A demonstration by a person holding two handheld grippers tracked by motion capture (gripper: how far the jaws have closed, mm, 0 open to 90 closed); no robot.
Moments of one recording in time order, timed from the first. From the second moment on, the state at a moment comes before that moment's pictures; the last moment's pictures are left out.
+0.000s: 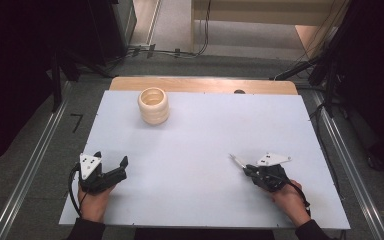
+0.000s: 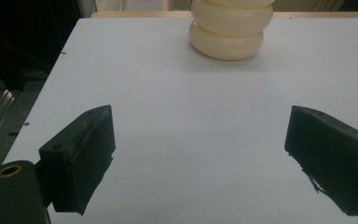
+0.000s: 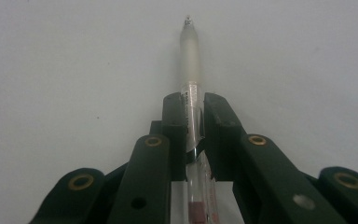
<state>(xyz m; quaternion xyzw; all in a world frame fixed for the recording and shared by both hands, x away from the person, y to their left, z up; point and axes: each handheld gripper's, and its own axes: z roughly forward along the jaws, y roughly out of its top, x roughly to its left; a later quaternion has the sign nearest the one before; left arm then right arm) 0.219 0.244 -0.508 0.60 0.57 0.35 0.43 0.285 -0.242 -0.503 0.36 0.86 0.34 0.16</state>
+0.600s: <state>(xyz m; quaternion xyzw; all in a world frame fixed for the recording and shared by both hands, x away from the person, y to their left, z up) 0.220 0.243 -0.509 0.61 0.57 0.35 0.43 0.300 -0.210 -0.475 0.33 0.86 0.36 0.17</state>
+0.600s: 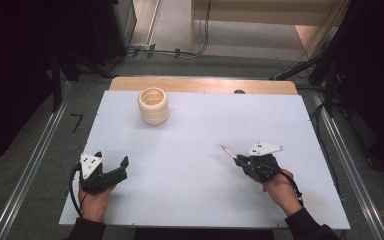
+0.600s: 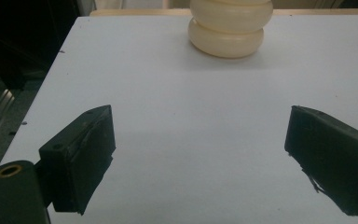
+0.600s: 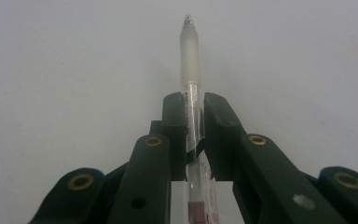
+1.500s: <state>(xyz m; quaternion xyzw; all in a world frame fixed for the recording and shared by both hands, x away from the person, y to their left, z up) 0.220 0.243 -0.509 0.61 0.57 0.35 0.43 0.336 -0.155 -0.454 0.31 0.86 0.37 0.17</state>
